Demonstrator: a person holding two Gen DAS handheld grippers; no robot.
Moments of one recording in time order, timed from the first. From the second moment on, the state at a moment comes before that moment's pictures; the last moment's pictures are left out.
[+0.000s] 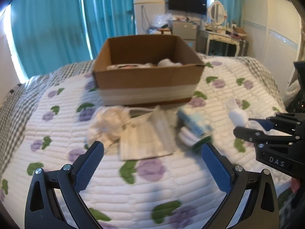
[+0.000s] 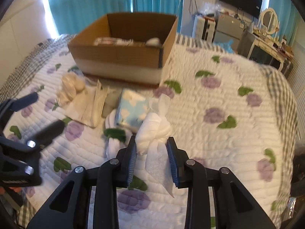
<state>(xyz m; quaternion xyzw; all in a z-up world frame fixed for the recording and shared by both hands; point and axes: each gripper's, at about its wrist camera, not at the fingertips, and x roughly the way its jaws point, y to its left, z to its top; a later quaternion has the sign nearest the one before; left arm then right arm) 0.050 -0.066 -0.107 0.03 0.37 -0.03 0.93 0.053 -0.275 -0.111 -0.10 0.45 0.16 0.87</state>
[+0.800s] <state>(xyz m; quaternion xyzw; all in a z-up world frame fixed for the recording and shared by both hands) 0.093 -0.140 -0.161 0.00 0.47 -0.10 0.88 0.078 -0.308 -0.111 -0.07 0.45 0.16 0.88</state>
